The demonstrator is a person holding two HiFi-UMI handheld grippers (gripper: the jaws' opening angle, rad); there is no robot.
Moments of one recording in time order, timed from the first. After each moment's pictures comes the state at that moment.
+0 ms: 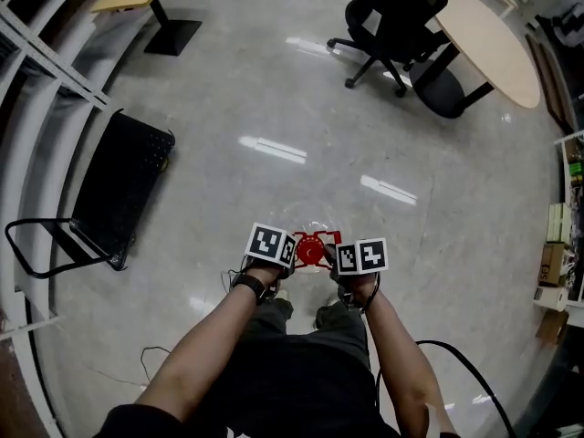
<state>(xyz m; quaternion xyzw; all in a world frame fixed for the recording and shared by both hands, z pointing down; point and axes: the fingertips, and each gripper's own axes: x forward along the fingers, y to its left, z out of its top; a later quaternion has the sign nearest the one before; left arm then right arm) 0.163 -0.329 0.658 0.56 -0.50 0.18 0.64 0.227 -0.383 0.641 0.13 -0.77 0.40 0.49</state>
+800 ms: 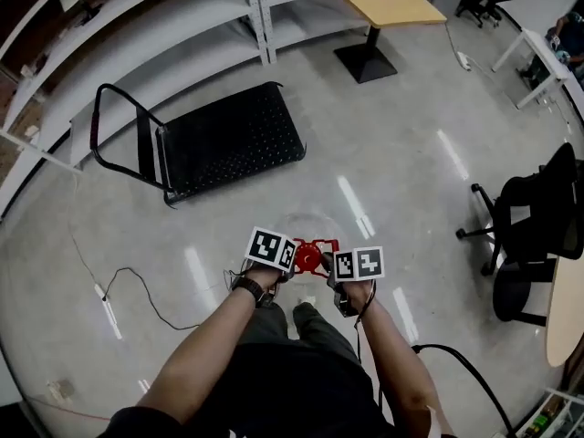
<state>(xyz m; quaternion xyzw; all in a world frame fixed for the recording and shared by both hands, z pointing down) -0.193 -0.275 0.633 0.31 -0.71 -0.04 0.63 -0.175 -0.350 0.634 -0.21 -0.77 0.21 0.56</state>
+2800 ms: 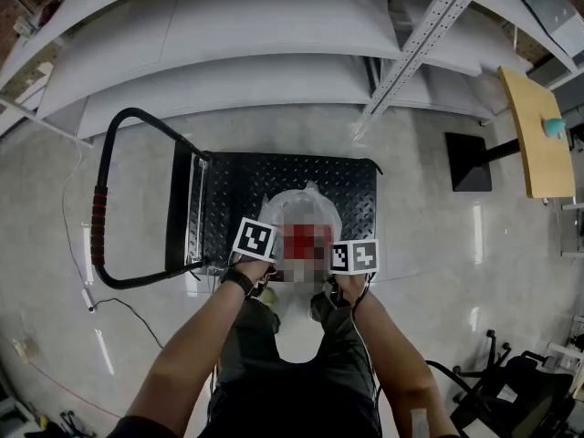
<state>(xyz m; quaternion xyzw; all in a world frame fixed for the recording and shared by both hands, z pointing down) -0.913 0.209 0.822 0.18 -0.77 -0.17 0.59 -0.924 0.131 0.814 -0.33 -0.73 0.10 0.59</state>
